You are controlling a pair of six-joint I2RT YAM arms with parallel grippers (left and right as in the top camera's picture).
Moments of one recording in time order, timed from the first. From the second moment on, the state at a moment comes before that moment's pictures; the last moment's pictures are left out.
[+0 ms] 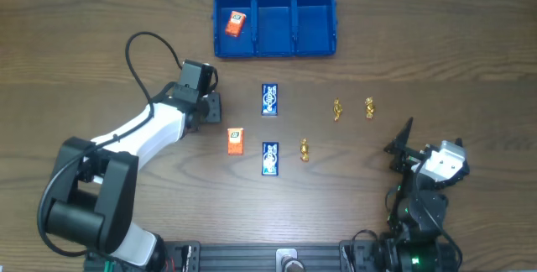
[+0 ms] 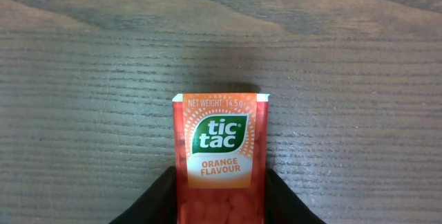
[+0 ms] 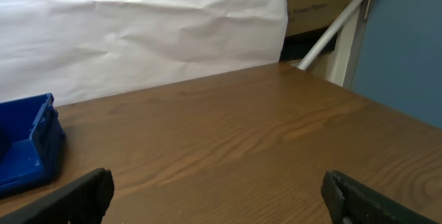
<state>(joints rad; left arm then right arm) -0.32 1.72 0.85 -0.26 -0.08 -0.32 0.08 0.01 0.01 -0.05 0.51 0.07</state>
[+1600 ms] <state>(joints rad) -0.32 2.22 1.97 -0.67 -0.10 -0.30 0.08 0.01 0.01 -0.05 0.51 0.07</state>
